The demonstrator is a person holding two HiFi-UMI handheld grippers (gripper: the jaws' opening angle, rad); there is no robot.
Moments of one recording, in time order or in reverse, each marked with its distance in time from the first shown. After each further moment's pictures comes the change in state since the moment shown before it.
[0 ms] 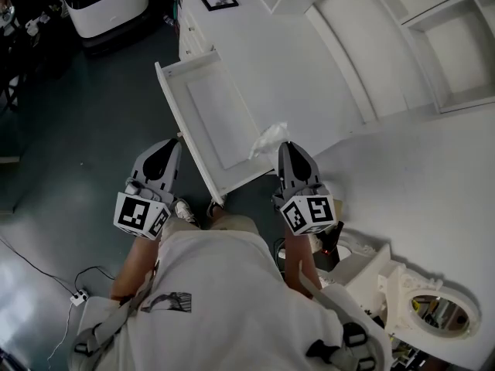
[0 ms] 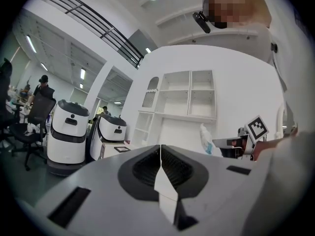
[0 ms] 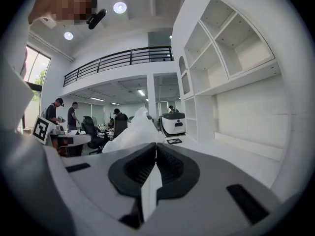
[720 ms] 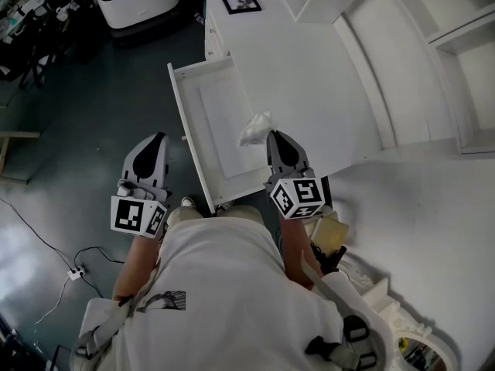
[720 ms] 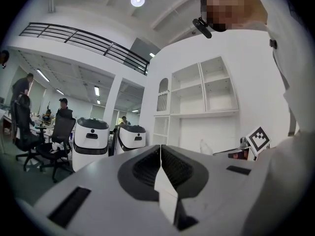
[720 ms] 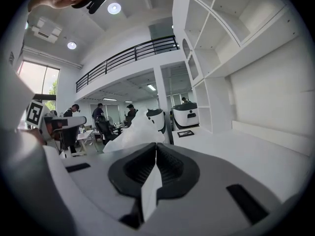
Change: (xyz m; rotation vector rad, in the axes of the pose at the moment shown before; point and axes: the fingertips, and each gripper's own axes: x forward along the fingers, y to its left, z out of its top) left arm 0.039 0.001 0.025 0.124 -0.023 0.268; right arm 0.084 -0.050 -0.034 0.044 0.076 0.198
